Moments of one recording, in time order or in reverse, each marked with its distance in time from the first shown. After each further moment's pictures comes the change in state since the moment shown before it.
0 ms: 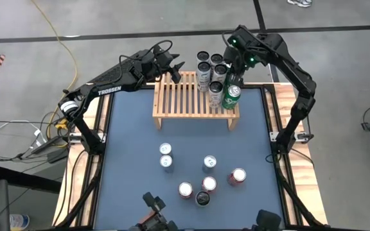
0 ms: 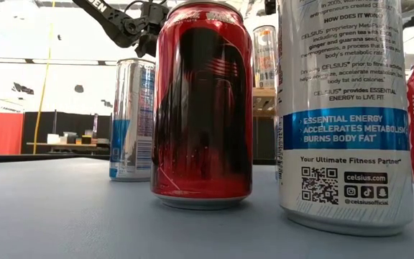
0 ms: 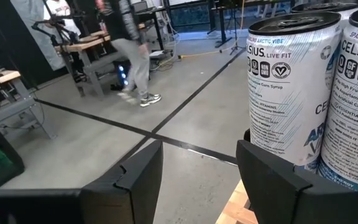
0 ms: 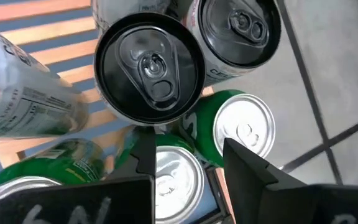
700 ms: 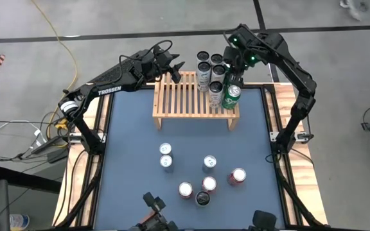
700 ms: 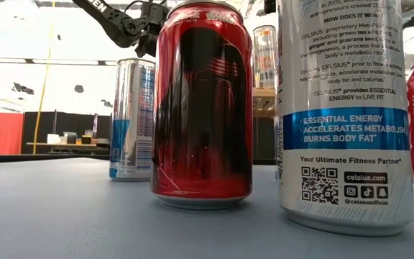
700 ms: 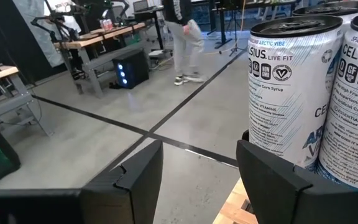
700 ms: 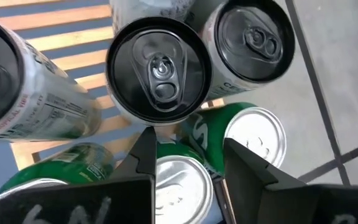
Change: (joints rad) left arm 0.000 0.000 0.000 0.000 0.001 -0.026; right arm -0.006 0.000 0.000 0.015 -0.072 -0.038
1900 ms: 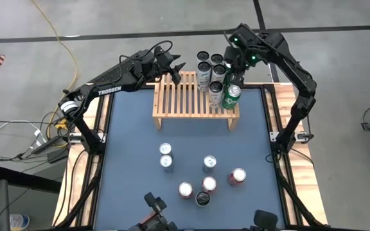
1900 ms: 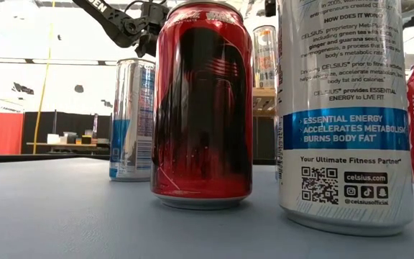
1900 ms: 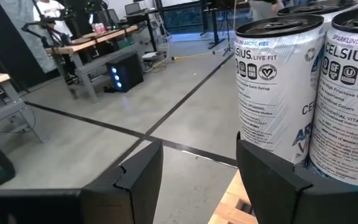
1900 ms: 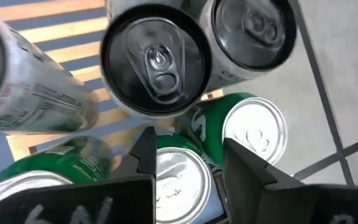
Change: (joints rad) left arm -0.002 0.000 0.000 0.000 0.029 0.025; right arm -0.011 0.007 0.000 -0.022 0.002 0.000
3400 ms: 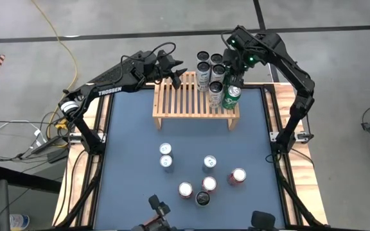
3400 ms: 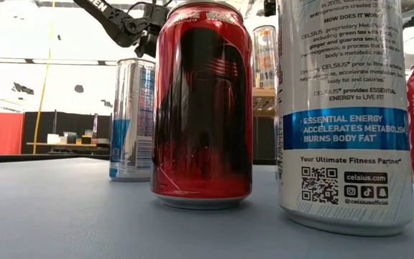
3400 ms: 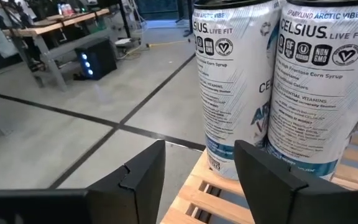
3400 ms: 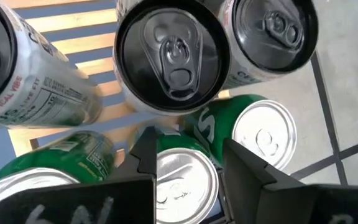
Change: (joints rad) left arm -0.008 0.000 0.000 -0.072 0.088 -0.038; right arm 0.013 0.008 0.000 -0.015 0.012 -0.026
